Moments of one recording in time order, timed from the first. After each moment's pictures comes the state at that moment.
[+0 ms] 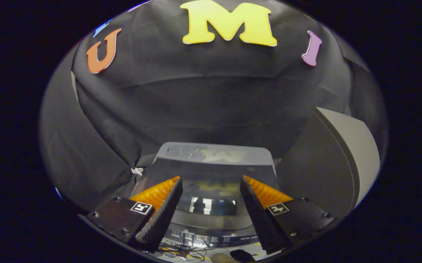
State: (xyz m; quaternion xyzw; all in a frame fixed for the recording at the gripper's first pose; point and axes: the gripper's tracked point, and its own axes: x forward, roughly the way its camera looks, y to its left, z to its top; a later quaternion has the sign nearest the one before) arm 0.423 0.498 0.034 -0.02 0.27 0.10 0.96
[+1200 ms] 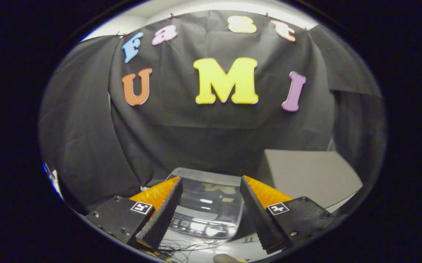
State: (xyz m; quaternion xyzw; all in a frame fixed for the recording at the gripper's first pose) arm 0.226 0.351 0.184 -0.03 0.03 0.16 0.99
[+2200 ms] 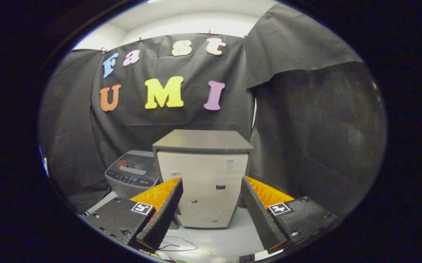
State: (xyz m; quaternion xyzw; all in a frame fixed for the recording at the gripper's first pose) arm 0.030 -0.023 0.013 0.01 0.00 0.05 1.00
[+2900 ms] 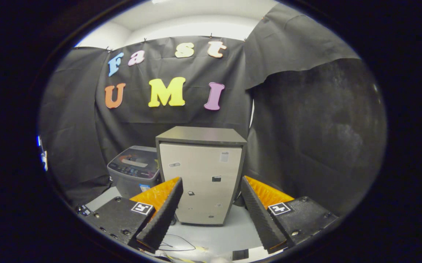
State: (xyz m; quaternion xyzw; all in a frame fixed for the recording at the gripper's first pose) arm -0.009 -0.044 0.002 -0.01 -0.02 0.04 1.00
